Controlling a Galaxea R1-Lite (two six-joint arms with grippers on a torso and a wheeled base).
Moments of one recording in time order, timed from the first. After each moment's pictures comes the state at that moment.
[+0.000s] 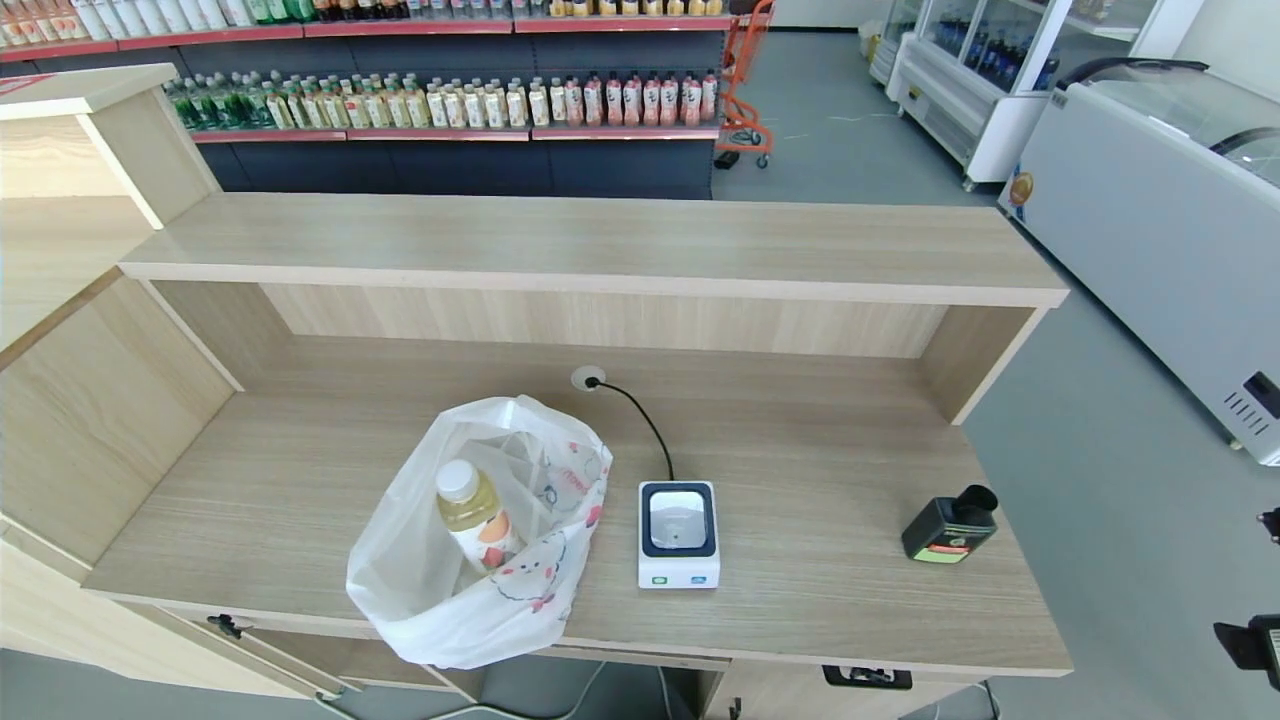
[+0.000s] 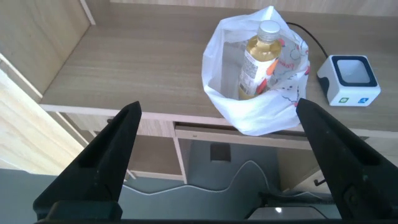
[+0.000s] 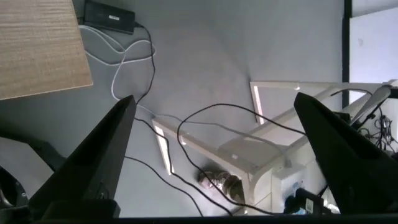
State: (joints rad) left arm 0.00 0.00 0.00 0.00 0.00 0.00; right arm -0.41 1.39 -0.24 -0.54 -0.26 -0.43
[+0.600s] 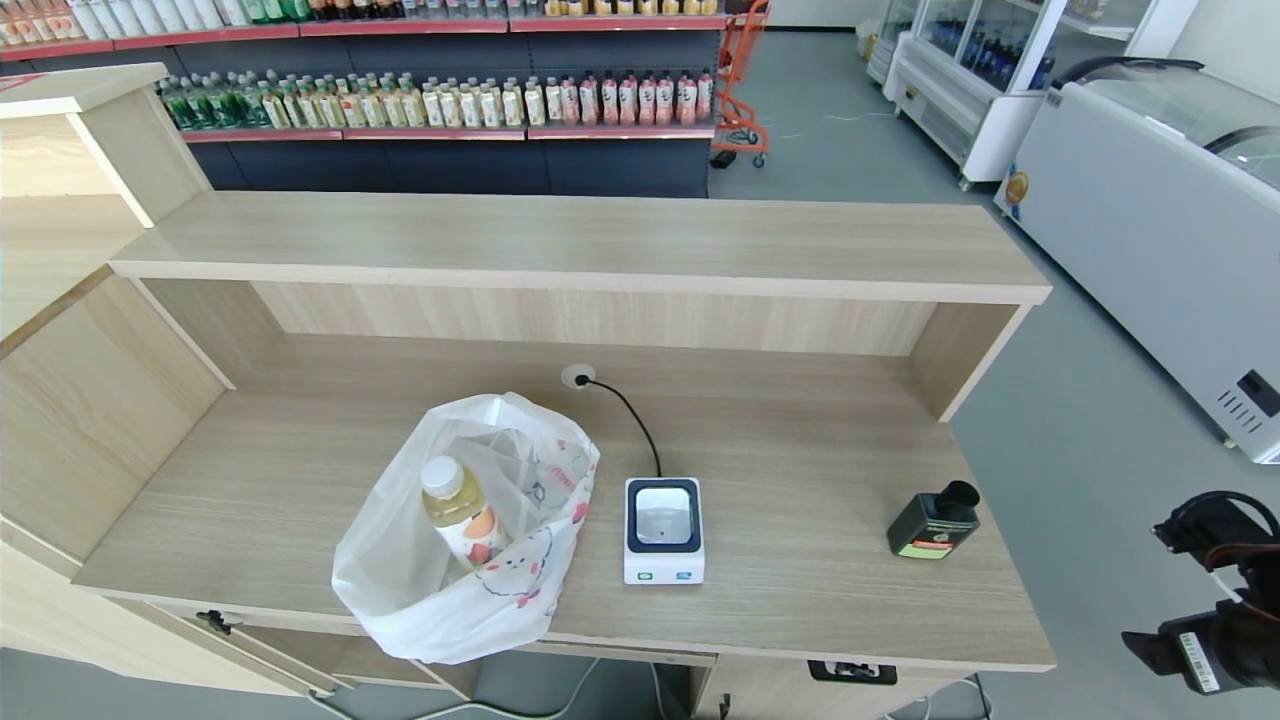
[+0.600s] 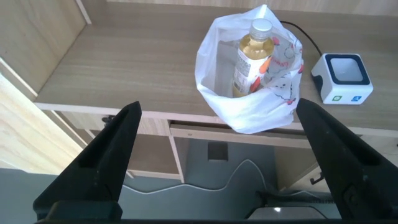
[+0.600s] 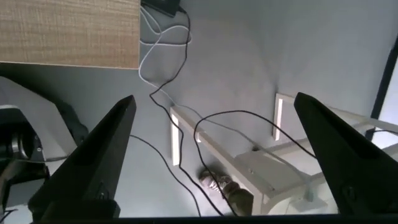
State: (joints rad) left arm 0.00 0.00 0.00 0.00 0.00 0.00; right arm -0.30 1.57 -0.26 -0.58 -0.16 -0.48
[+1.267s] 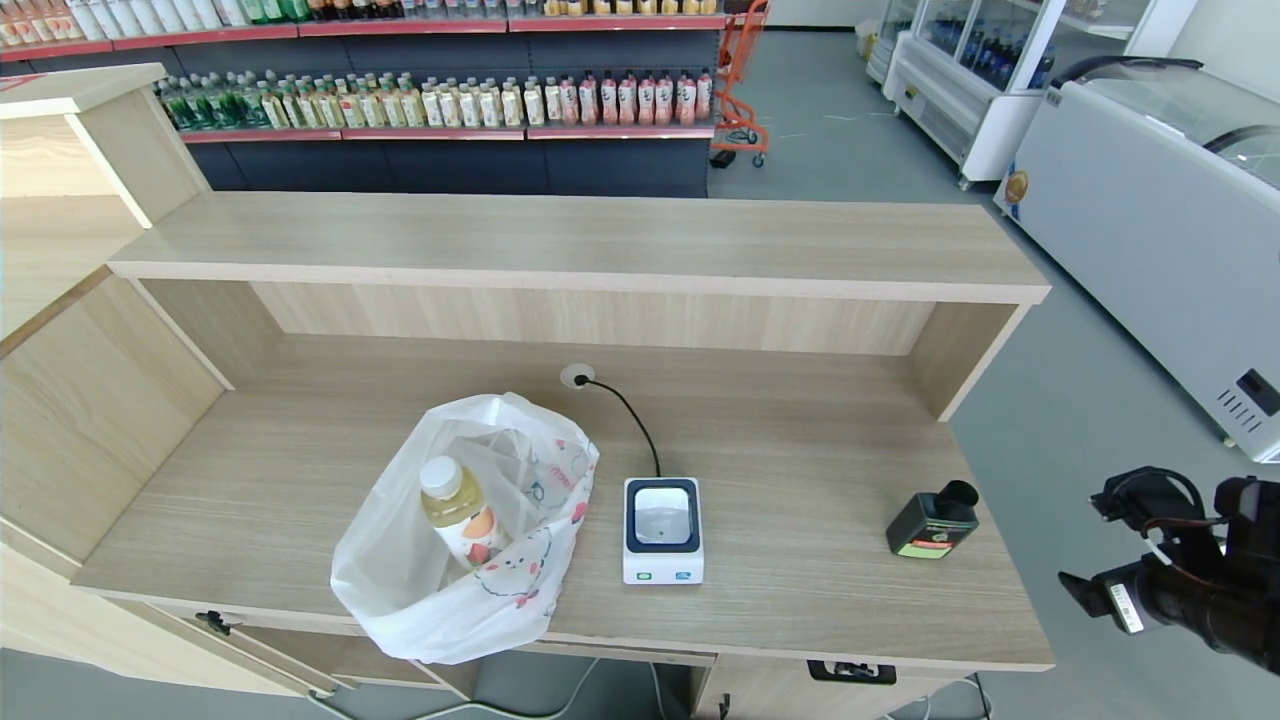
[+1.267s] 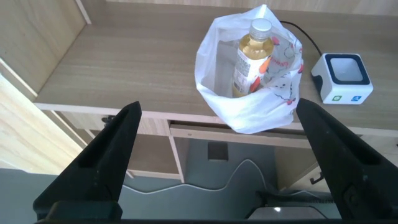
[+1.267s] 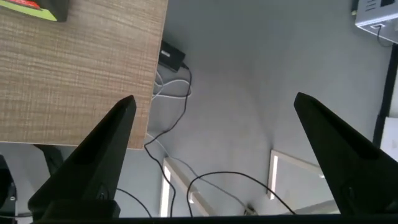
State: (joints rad) left arm 0.00 0.00 0.00 0.00 0.00 0.00; right arm -0.26 1.87 -0.27 -1.04 -0.07 -0.56
